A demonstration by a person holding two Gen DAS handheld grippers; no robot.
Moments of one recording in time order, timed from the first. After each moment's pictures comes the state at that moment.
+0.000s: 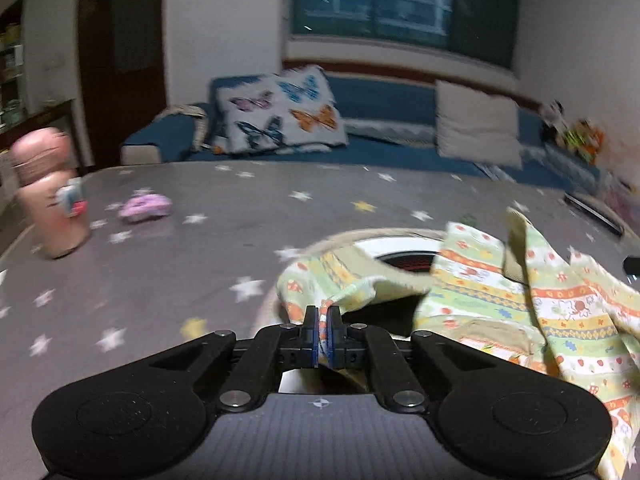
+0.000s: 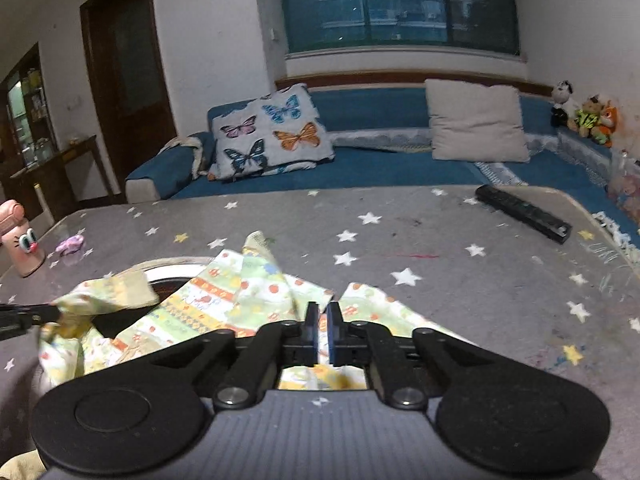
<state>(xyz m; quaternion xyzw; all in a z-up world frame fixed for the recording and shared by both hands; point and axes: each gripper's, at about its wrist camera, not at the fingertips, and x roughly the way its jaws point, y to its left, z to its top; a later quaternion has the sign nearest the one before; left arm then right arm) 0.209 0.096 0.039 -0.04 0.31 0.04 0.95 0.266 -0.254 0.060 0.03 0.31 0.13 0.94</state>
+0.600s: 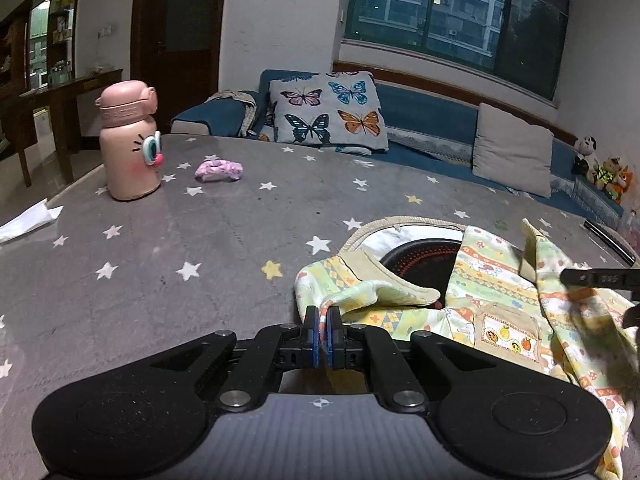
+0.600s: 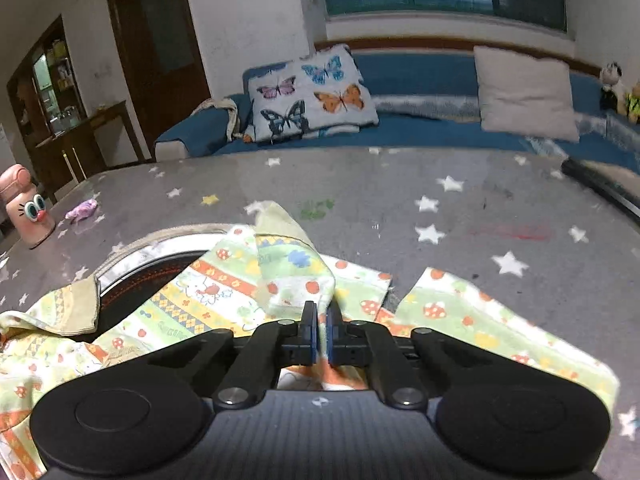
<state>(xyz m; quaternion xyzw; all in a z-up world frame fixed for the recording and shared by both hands) 0.154 0.122 0.039 -0.09 0.31 0.09 0.94 0.314 -0.199 0.013 0.01 0.35 0.19 0.92</state>
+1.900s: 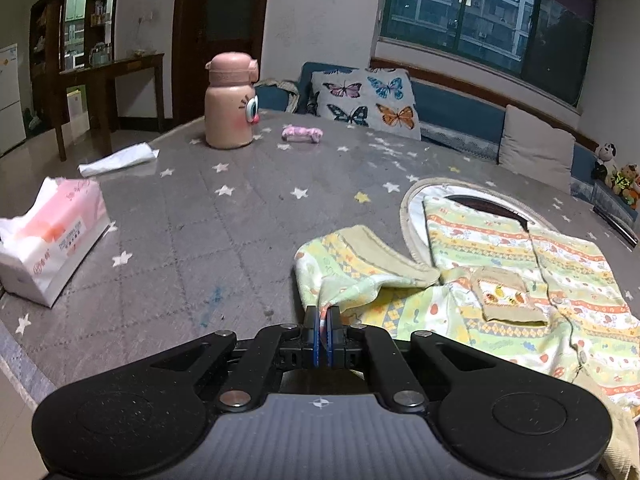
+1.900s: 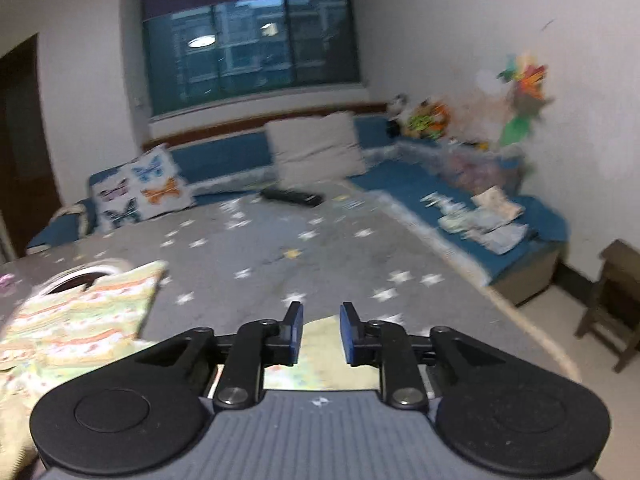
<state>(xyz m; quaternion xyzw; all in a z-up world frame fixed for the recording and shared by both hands) 0.025 0.157 0.031 -0.11 0.32 0.13 0.93 0.036 -0.409 0.059 0.08 0.25 -0.07 0.96</state>
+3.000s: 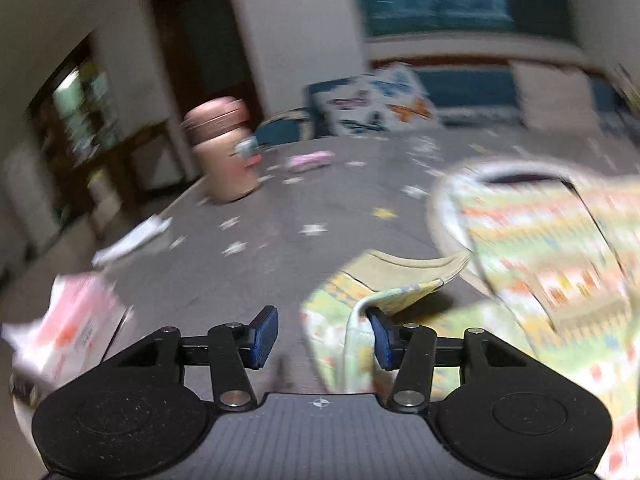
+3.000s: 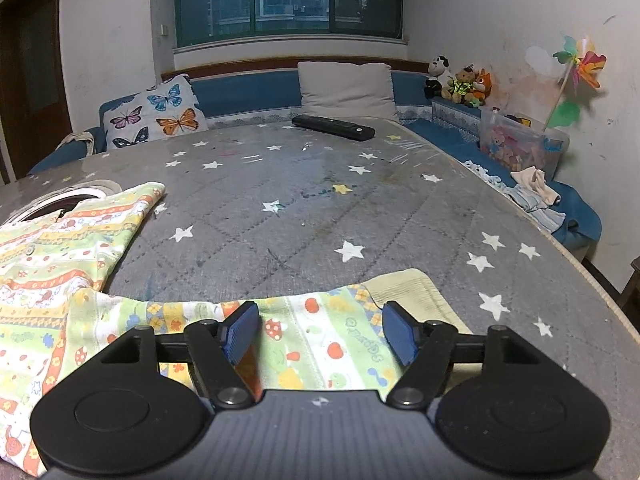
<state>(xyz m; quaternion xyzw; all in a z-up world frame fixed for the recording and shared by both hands) 0.074 0.152 0.022 0.02 0.30 0.20 0.93 0.119 -0.373 -0.008 0.02 0.32 -0.05 0.95</state>
